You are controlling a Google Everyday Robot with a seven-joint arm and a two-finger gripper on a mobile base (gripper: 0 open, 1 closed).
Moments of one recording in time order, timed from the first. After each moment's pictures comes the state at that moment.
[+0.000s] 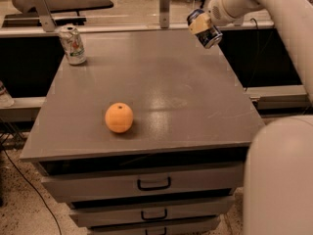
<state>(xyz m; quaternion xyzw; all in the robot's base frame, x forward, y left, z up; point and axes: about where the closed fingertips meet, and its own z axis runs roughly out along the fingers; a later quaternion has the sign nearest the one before) 0.810 -0.161 0.946 -0.32 0.85 0.08 0.41</state>
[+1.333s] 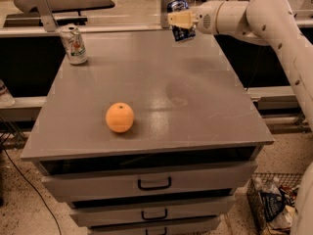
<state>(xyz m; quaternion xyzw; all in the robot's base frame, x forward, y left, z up) 0.798 -0.090 0.986 -0.30 0.71 0.27 0.58</state>
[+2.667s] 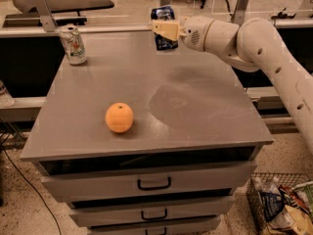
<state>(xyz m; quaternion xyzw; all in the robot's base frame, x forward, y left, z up) 0.744 -0.040 0.986 -0.29 0.64 0.36 0.61</state>
